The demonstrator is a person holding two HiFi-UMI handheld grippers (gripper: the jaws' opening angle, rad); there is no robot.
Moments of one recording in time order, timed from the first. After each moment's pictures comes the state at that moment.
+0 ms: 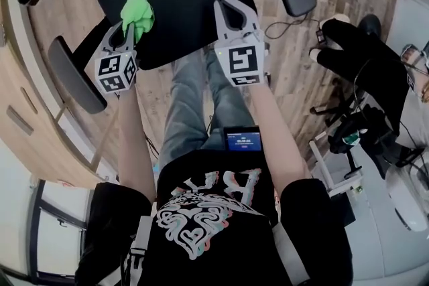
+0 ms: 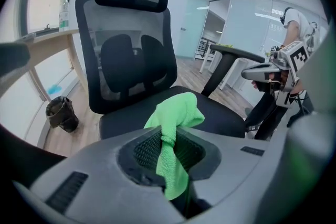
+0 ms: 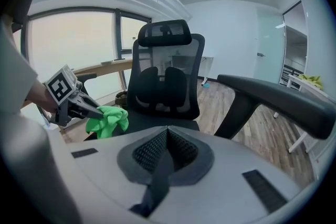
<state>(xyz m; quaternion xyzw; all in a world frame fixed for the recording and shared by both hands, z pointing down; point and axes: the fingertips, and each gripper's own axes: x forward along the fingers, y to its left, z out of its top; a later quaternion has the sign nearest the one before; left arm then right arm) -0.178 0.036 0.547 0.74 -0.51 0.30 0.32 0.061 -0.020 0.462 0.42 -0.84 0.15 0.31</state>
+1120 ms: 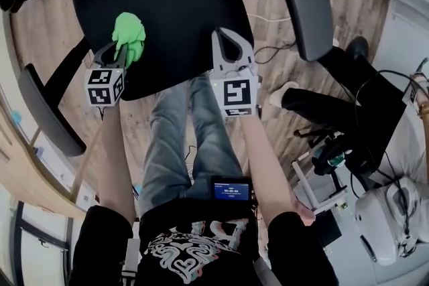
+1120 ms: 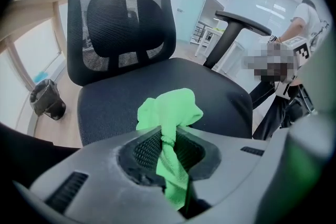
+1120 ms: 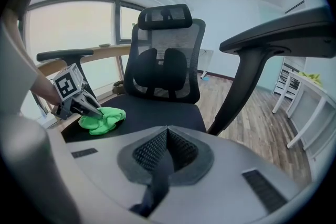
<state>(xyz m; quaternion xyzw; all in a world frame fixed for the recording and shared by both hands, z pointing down) -0.131 0.030 0.658 0.74 -0.43 0.36 0.37 0.119 -0.026 0.548 0.43 -0.82 0.16 0.34</state>
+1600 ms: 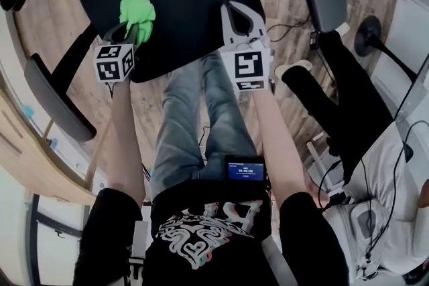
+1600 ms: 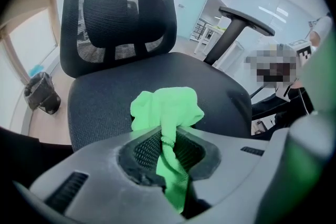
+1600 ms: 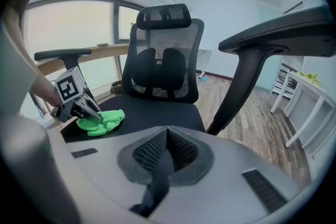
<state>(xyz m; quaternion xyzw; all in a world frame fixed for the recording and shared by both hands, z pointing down) -0.119 0.028 0.678 0.73 -0.42 0.37 0.40 0.125 -0.036 0.556 0.44 -0.82 0.16 0.34</state>
